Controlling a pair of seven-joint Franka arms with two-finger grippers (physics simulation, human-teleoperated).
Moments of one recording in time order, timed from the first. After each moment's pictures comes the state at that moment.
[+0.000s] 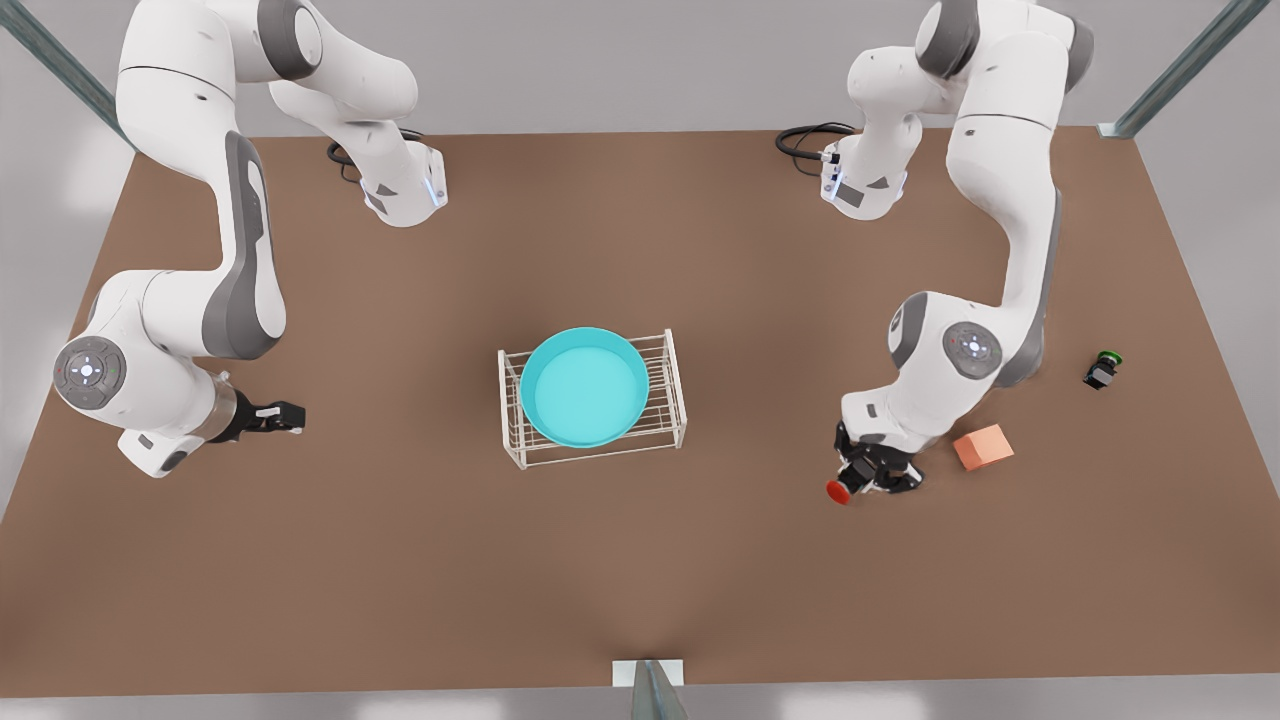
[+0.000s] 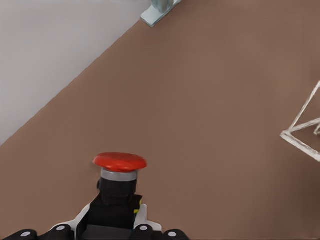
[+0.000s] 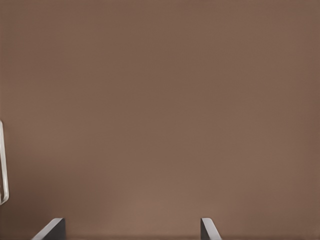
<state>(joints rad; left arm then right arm) -0.08 0.44 -0.27 -1.65 0.03 2.32 0.49 -0.02 0.35 0.01 -1.50 -0.04 1.74 -0.13</state>
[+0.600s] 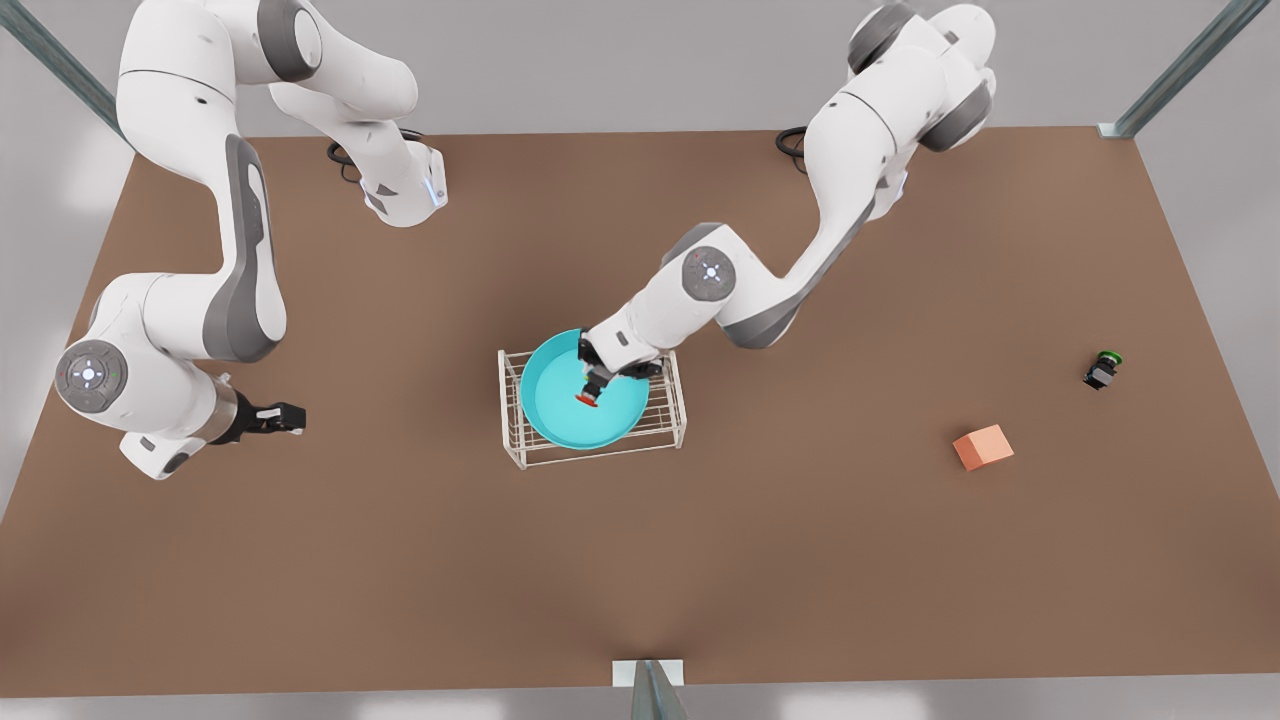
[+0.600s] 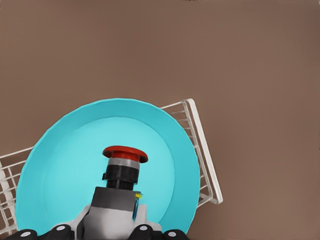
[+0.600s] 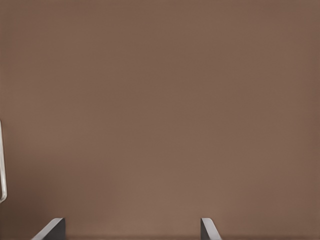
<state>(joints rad) -0.39 0.66 -0.50 -1.38 -0.04 2.30 -0.59 -0.03 0.36 0.01 -1.50 -0.04 1.74 -0.14</state>
